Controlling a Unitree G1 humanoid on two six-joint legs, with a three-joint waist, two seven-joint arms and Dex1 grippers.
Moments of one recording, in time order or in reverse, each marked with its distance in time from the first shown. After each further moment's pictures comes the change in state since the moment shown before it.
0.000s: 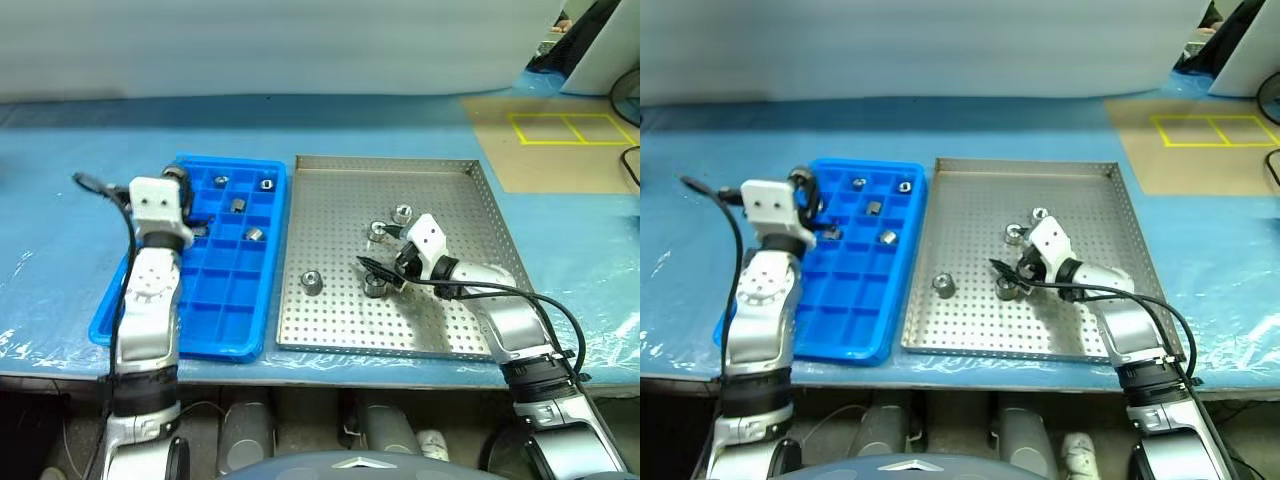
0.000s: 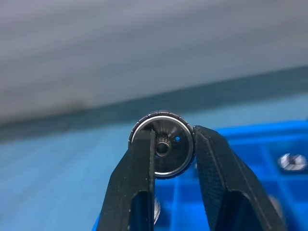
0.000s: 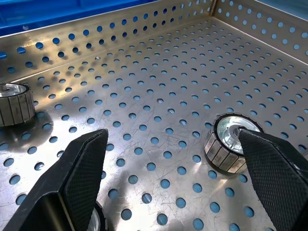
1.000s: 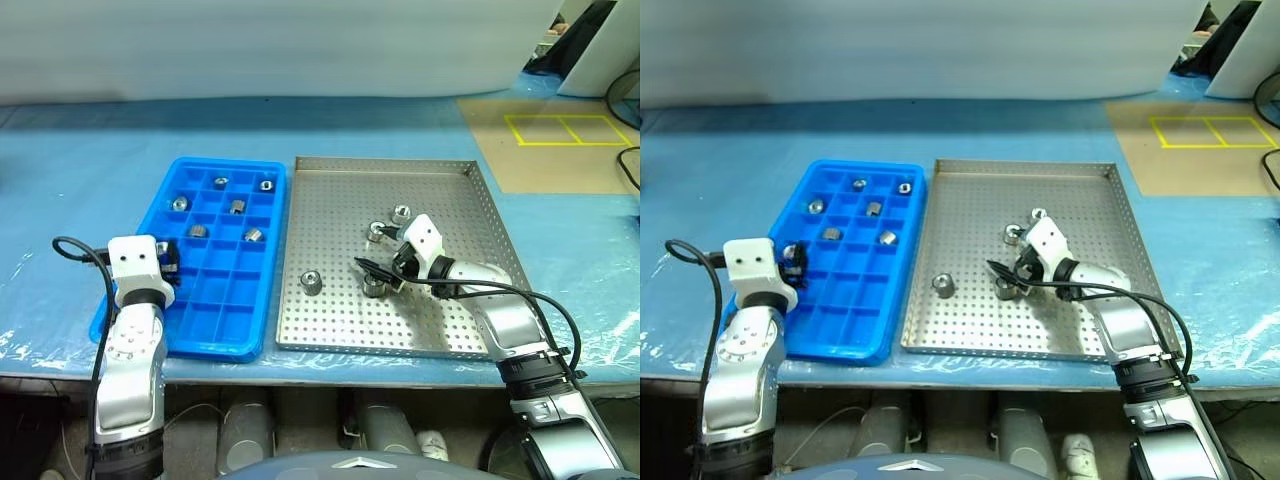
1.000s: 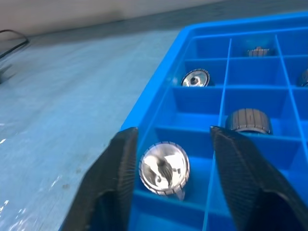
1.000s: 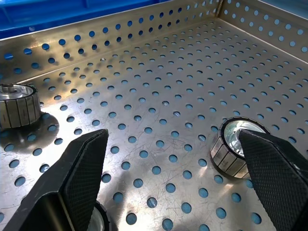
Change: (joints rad) left arm 0.188 -0.015 -0.011 -0.146 -0.050 0.143 0.015; right arm -0.016 0.008 0.009 0.029 -0.007 -0.012 0.017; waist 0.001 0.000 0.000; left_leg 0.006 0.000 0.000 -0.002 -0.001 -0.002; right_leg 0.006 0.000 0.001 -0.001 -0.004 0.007
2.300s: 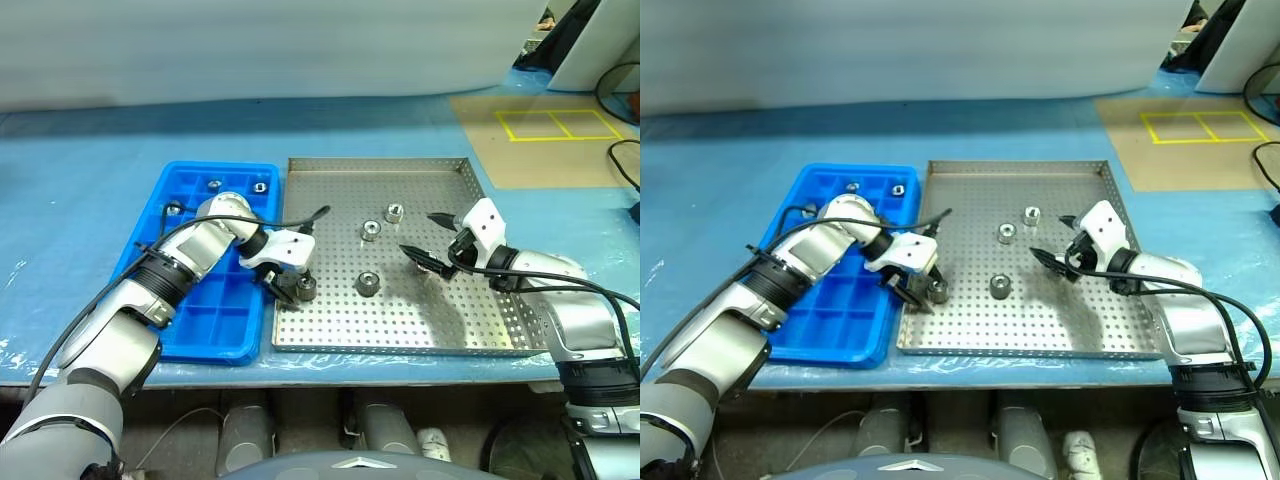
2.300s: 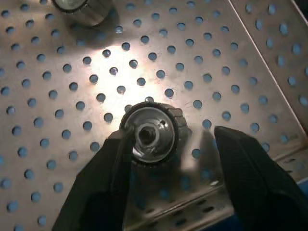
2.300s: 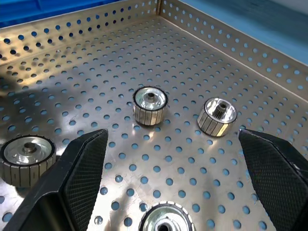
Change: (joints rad) left arm -0.858 0.352 -0.866 0.790 0.084 -0.460 -1.510; right arm 0.075 -0.187 -0.178 -0.120 0.104 0.092 0.060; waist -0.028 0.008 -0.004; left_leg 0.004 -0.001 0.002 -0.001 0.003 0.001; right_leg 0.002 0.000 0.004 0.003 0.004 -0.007
